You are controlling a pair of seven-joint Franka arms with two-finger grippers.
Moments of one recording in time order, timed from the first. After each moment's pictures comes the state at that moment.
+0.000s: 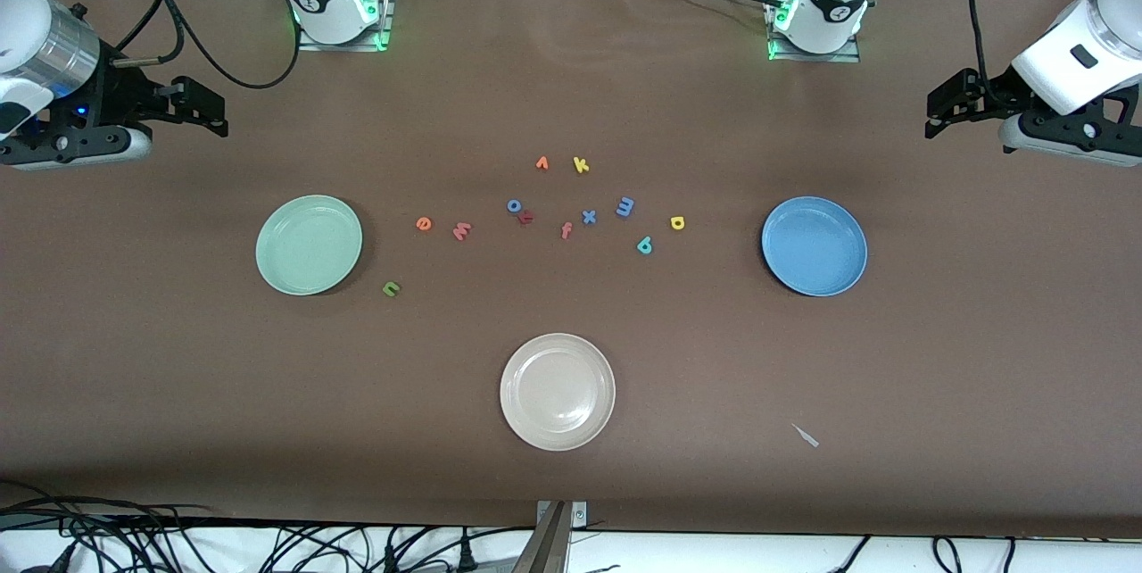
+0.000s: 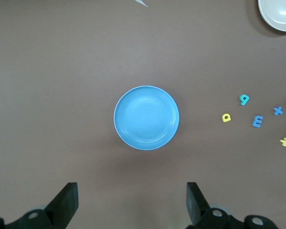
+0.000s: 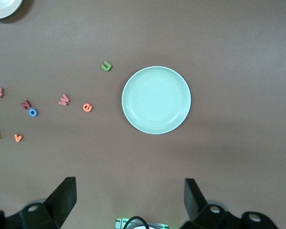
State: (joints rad) left arm 0.00 -0.06 -0.08 -1.68 -0.02 1.57 0.10; right arm 0.24 0.01 -0.13 -1.63 0.02 1.52 -0.01
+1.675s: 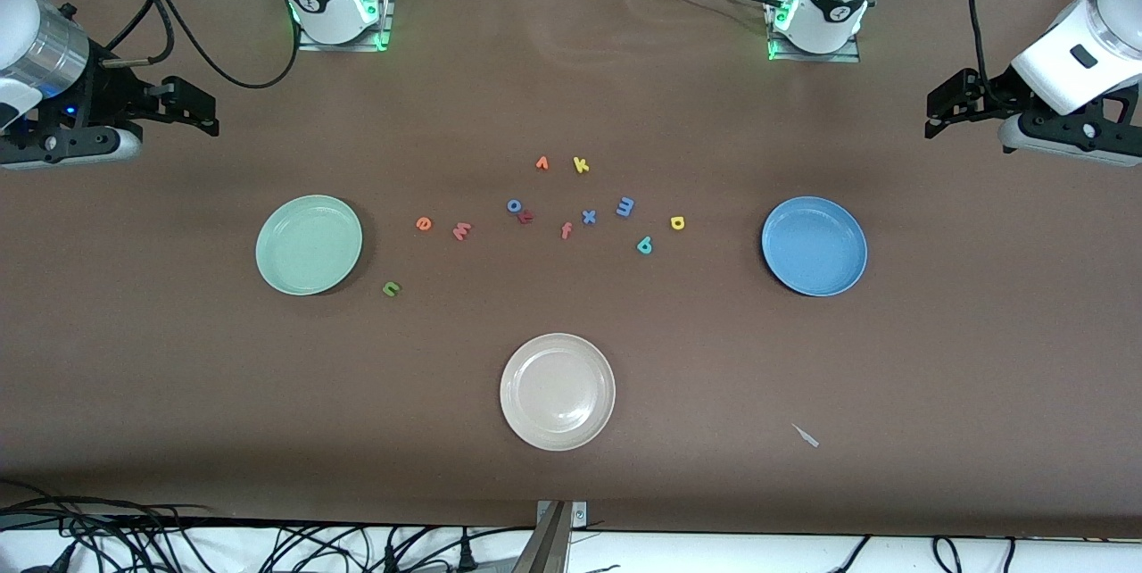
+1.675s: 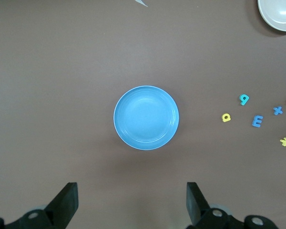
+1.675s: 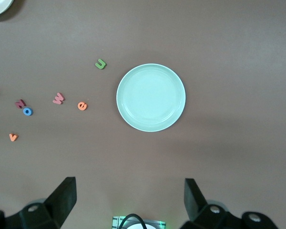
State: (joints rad) left arm 0.00 -0.06 -0.08 -1.68 -0.02 1.57 0.10; right arm 0.24 0.01 -0.14 -1.62 0.01 1.51 -0.01
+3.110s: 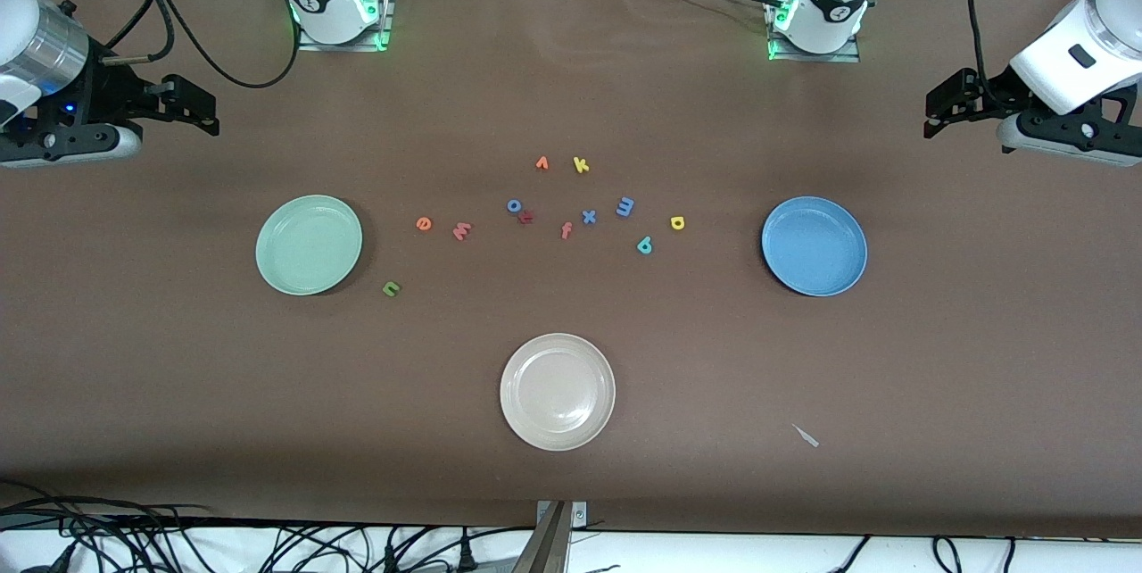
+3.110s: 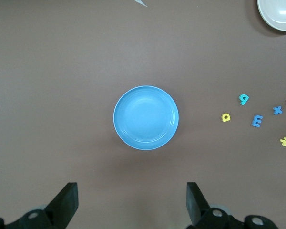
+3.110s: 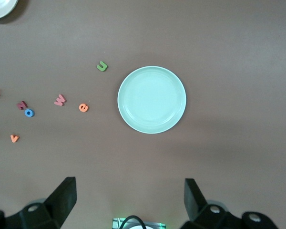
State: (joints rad) left arm 0.00 -0.06 -0.08 -1.68 -0.02 1.57 0.10; right arm 0.24 0.00 -0.14 -1.62 0.01 1.52 -0.01
